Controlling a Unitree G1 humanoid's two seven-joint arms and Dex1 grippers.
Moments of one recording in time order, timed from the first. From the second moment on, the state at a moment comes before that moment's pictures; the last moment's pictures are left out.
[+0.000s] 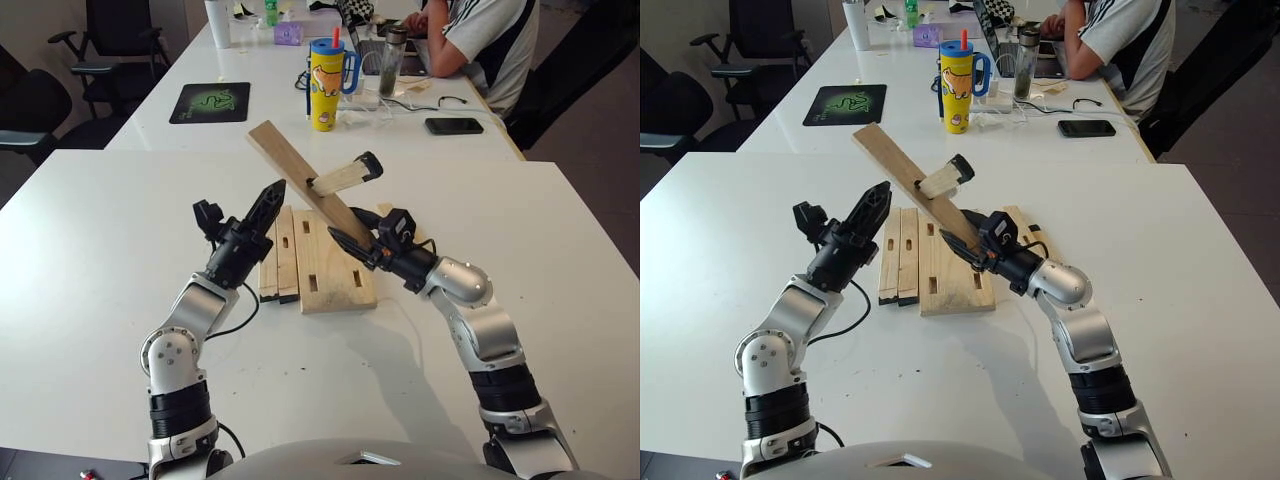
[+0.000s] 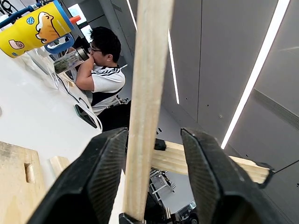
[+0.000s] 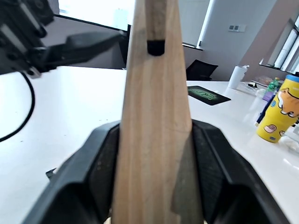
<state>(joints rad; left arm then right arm) -0.12 -0.02 0.25 -0.31 -1.31 0.72 -0.17 -0.21 -0.31 0.15 -0.21 0.22 0.17 0.69</state>
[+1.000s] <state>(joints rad) -0.16 0.05 0.26 -0.26 -1.29 0.64 -0.17 -0.17 -0.37 0.20 -0.17 0.17 0.05 0.77</state>
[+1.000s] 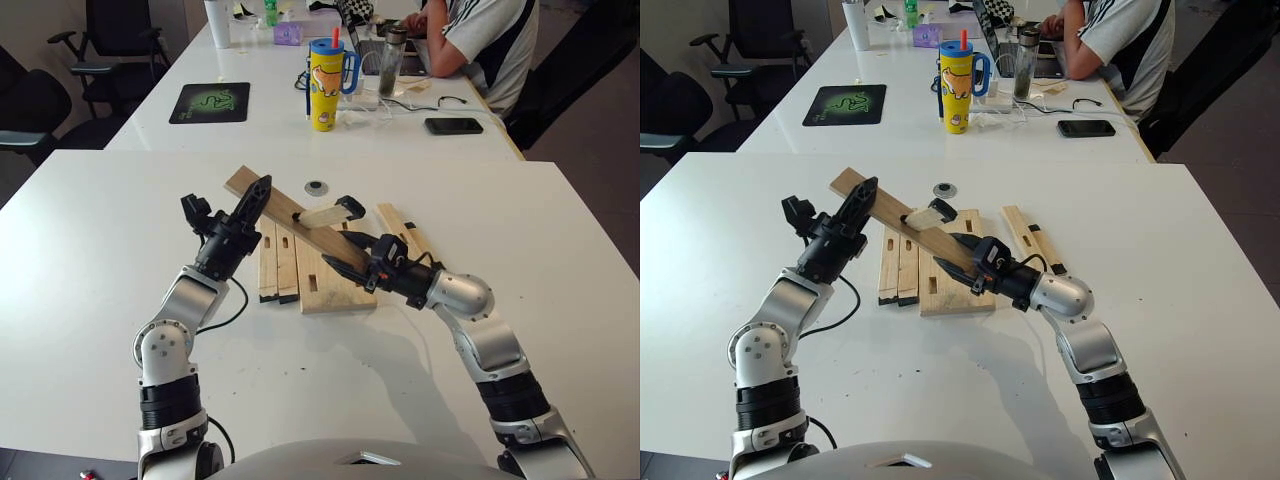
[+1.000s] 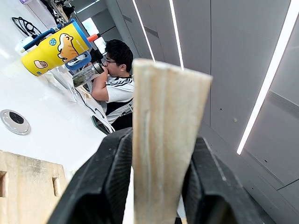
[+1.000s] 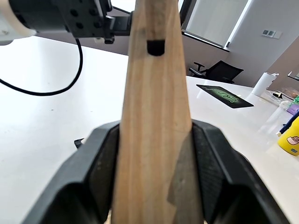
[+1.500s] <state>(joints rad) -0.16 0.05 0.27 -0.24 -1.26 0.63 -0.15 -0.17 -0.38 0.21 -0.17 0.17 0.07 0.78</state>
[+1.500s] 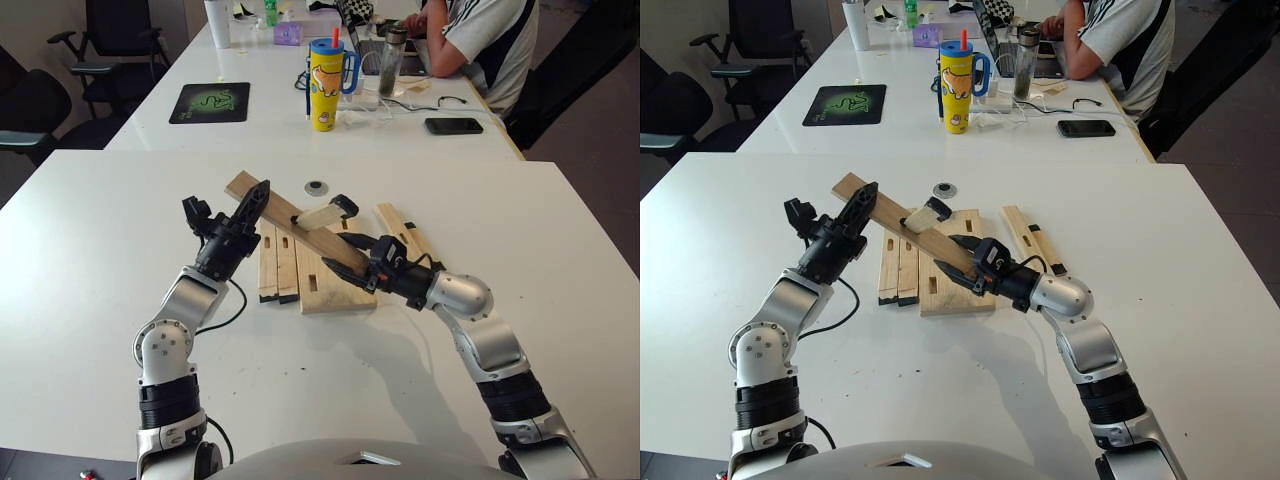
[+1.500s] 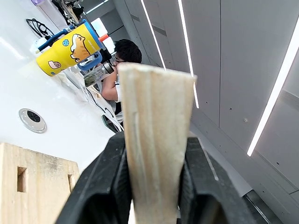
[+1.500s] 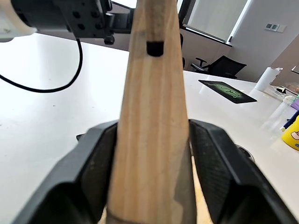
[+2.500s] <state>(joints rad) -0.23 0.03 0.37 -0.07 -1.03 0.41 -0.03 -0.28 -0.30 0.36 0.16 -0.13 0.20 0.61</state>
